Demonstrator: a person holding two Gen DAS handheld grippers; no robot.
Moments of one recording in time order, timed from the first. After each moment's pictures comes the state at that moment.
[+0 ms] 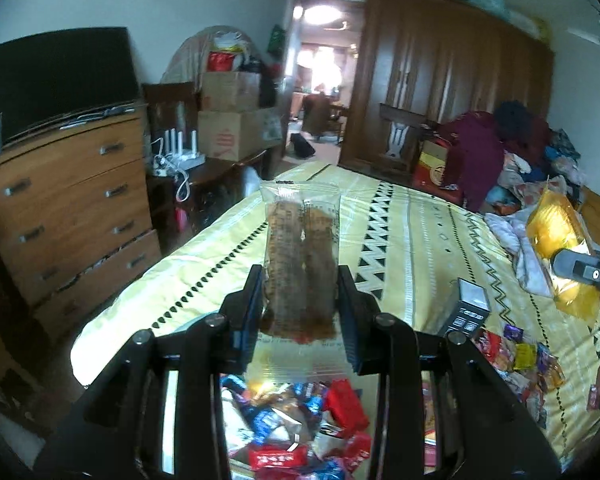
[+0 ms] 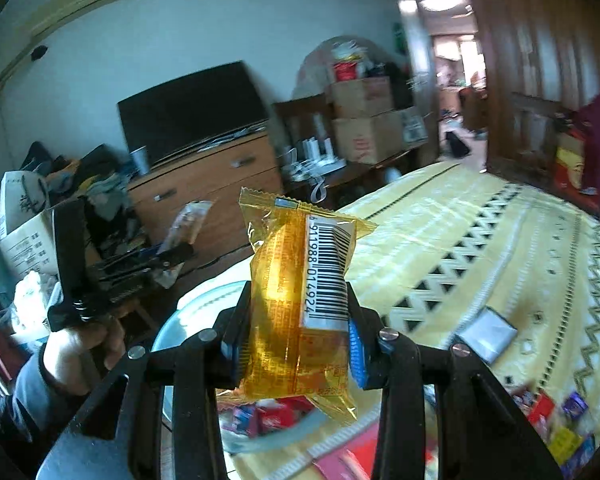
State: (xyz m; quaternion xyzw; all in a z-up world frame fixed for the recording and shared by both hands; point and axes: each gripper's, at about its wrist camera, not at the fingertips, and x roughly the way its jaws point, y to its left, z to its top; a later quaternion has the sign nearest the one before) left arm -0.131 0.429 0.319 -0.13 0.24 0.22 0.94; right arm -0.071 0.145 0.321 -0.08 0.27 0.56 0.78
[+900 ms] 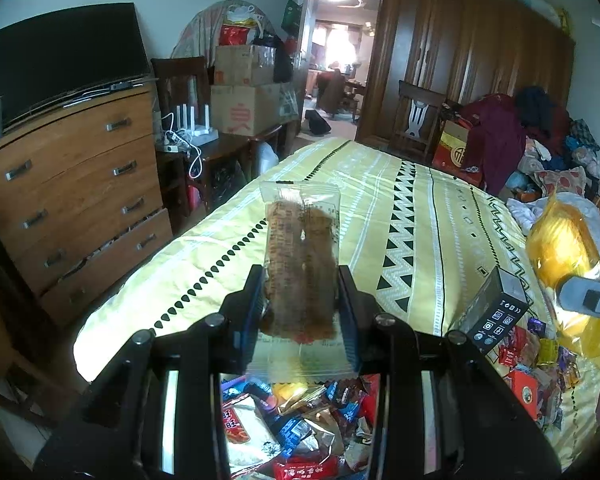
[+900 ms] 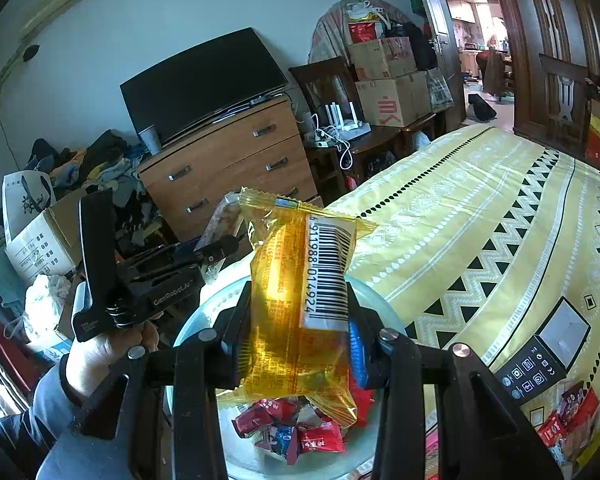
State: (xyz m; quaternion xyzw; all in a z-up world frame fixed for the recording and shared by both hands) left arm -0.119 0.470 0.291 -0.14 0.27 0.23 0.92; right arm -0.066 0.221 0.278 -0.07 0.33 0.58 0.75
